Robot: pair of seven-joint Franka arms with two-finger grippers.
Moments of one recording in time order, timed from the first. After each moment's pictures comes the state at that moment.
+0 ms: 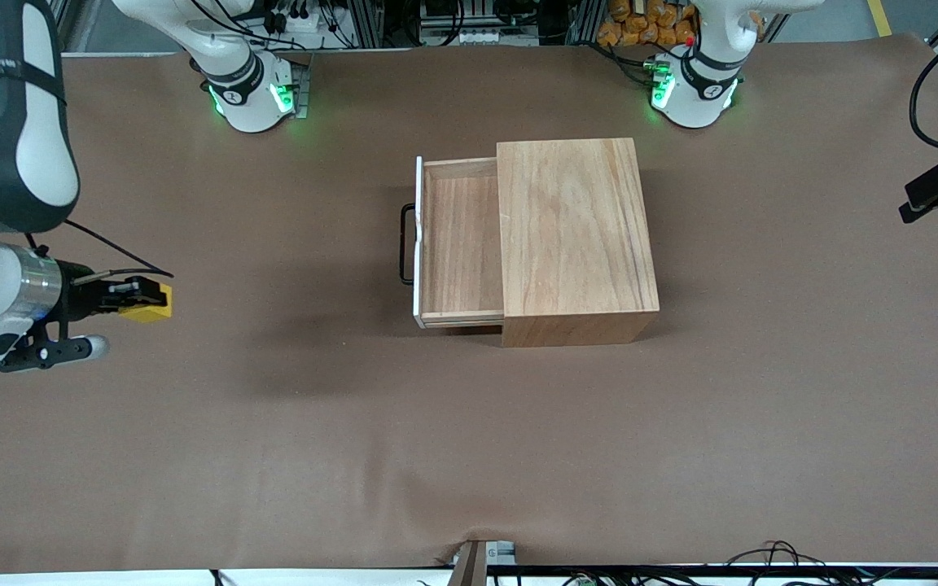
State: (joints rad) left arm -0.09 0.09 0.11 -1.34 0.01 1.42 -0.02; right arm 0.07 0.36 -0.03 -1.39 0.17 1.54 -0.11
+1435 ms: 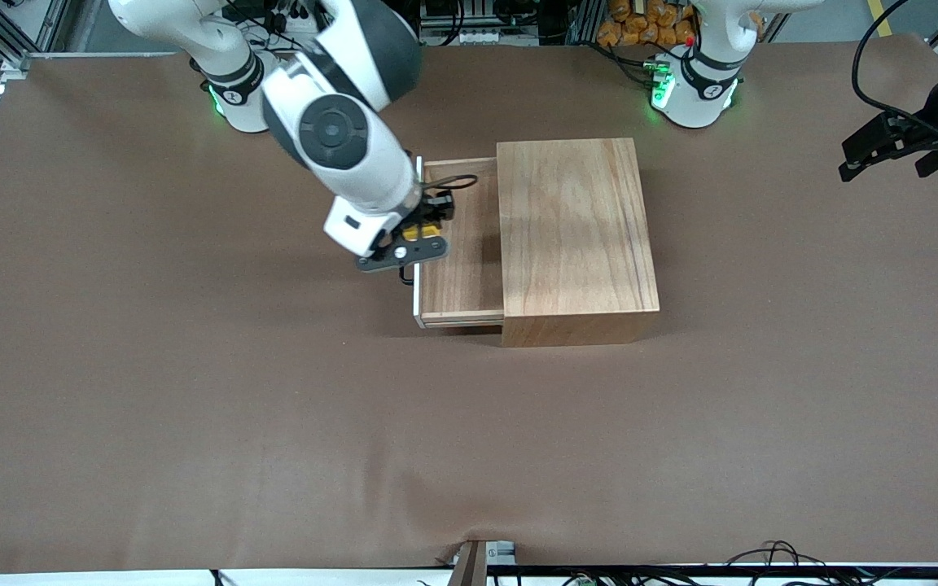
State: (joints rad) left arm -0.07 -0.11 0.01 -1.61 0.01 1.49 -0.11; right arm 0.66 0.43 0.03 -1.41 0.22 1.76 0.48
